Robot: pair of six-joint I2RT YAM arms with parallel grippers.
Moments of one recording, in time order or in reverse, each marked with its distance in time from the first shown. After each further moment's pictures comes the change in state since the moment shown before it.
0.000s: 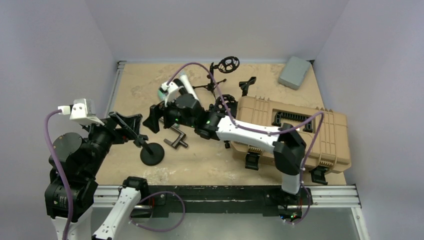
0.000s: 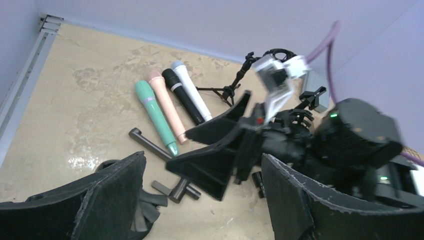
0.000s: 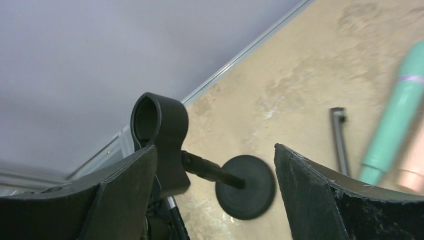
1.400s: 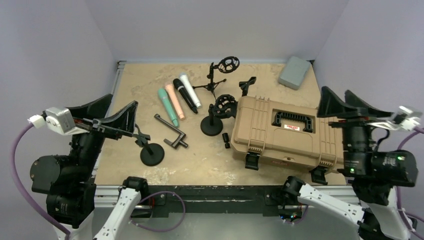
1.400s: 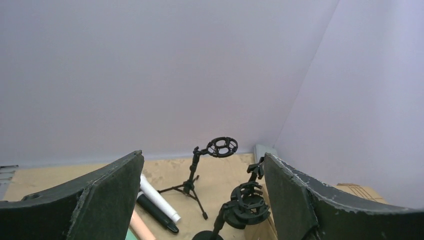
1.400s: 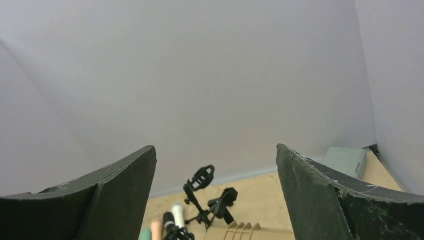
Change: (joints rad) left arm 0.000 -0.056 -0.052 0.494 0.155 0.045; right arm -0.162 -1.448 -0.418 -0.223 0.926 -0.562
